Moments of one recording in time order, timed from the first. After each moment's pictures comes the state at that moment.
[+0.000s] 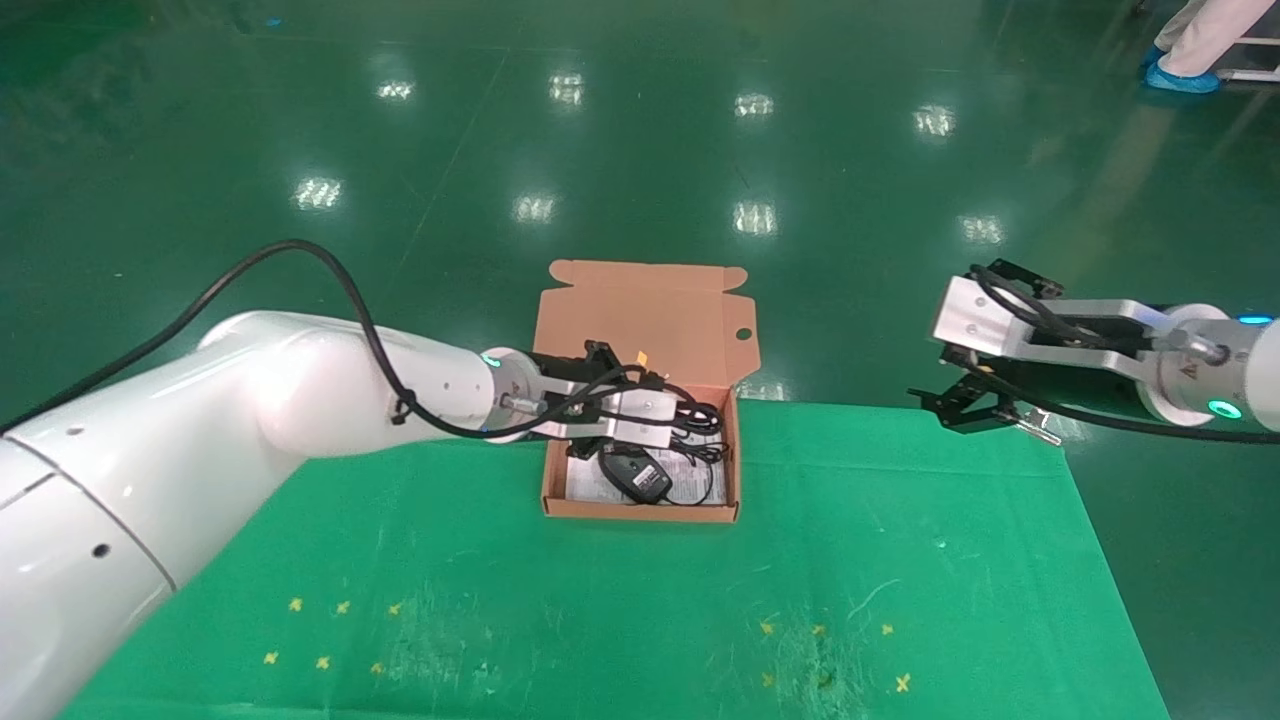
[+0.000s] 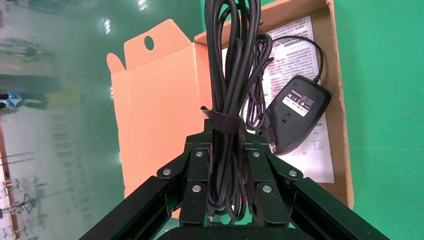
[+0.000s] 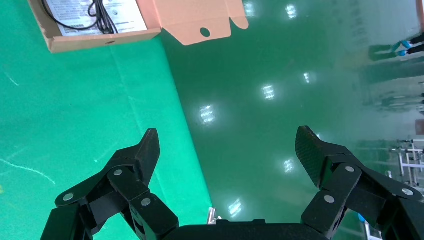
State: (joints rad) left arm -1.66 1.37 1.21 -0.71 1.87 0.68 -0.06; right arm 1.80 -0.65 -1.37 1.21 -1.66 -0.62 0.47
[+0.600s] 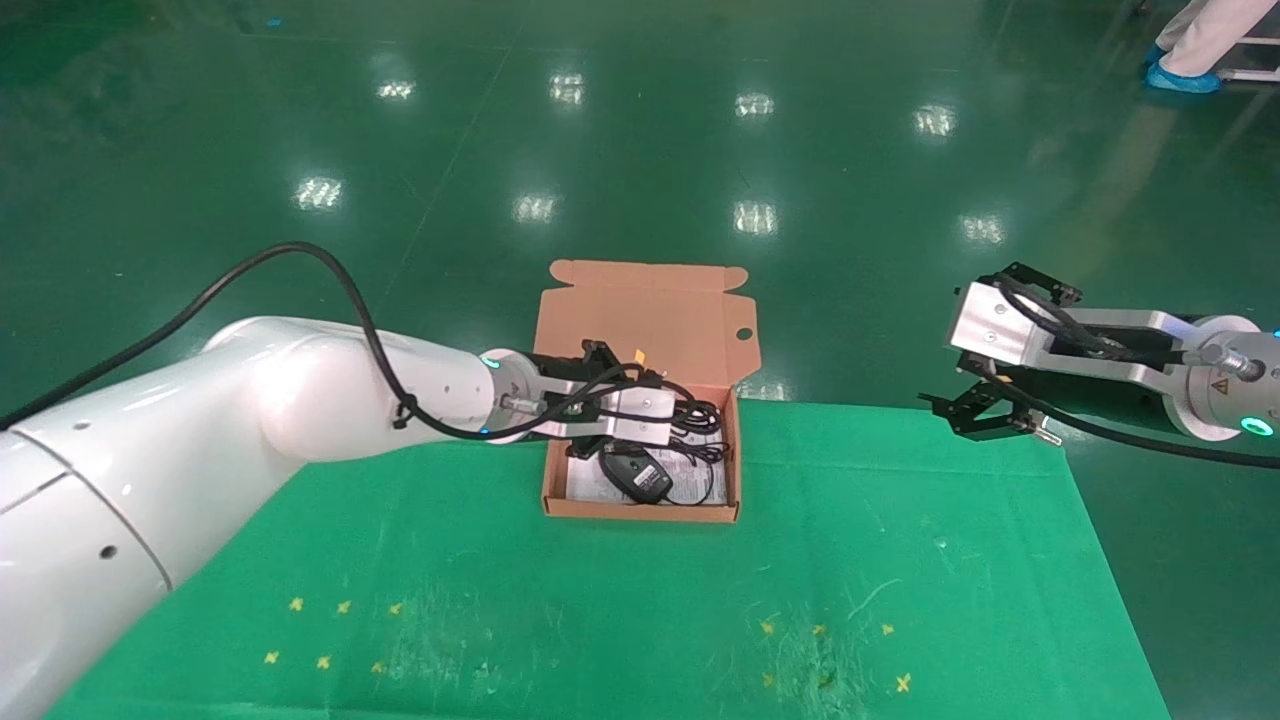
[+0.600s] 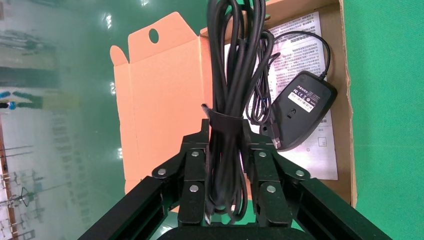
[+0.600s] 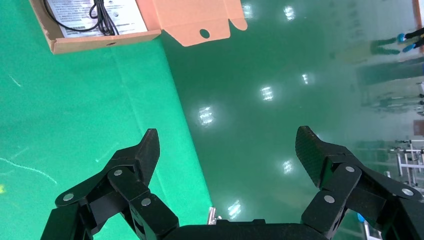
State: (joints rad) left arm -1.67 1.38 1.29 -0.69 1.81 0.63 -0.08; right arm 1.80 -0.60 -1.37 1.29 -1.69 -0.61 0.51
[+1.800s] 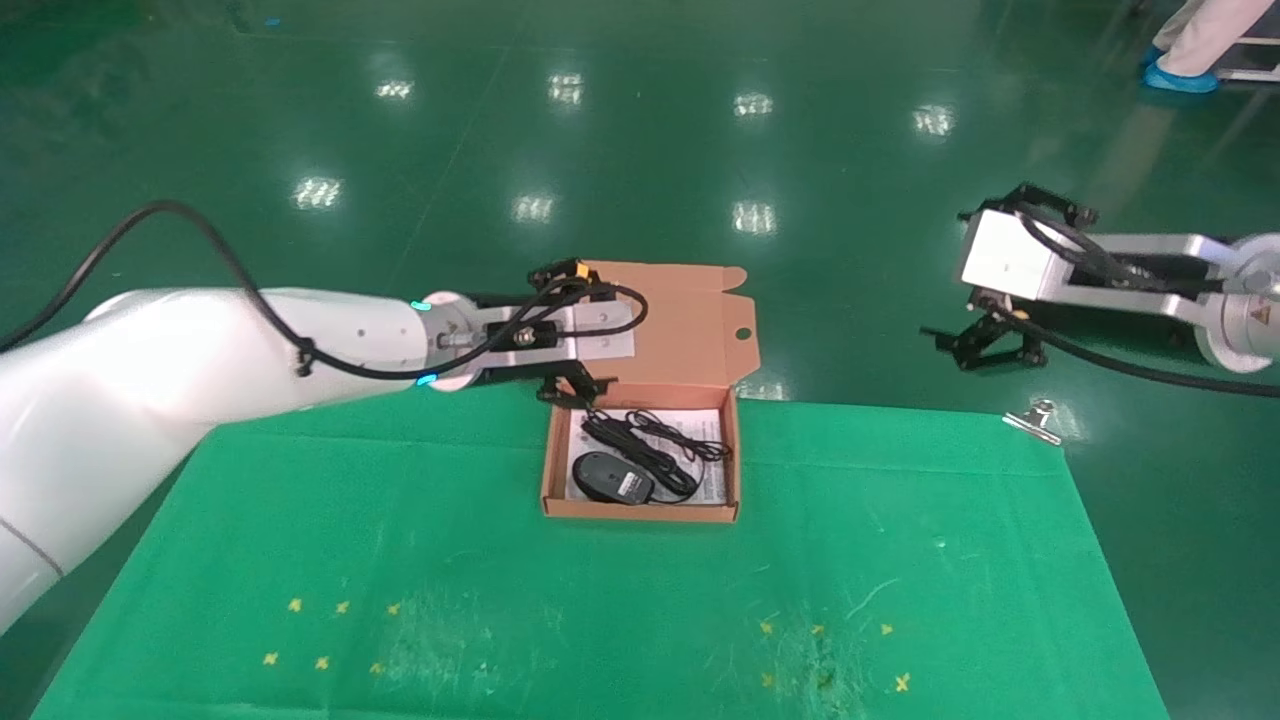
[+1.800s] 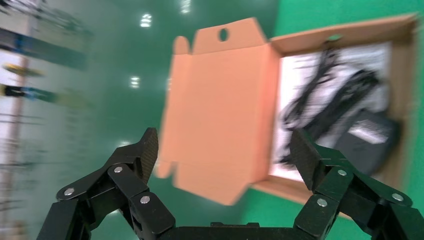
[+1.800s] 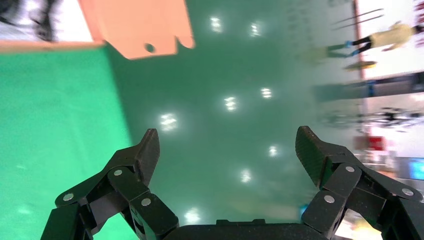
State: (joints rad) left arm -1.64 1.23 1.11 -0.78 1.66 0.64 -0.09; right arm 1.80 -0.60 -1.21 1.30 -1.64 -0.70 0.42
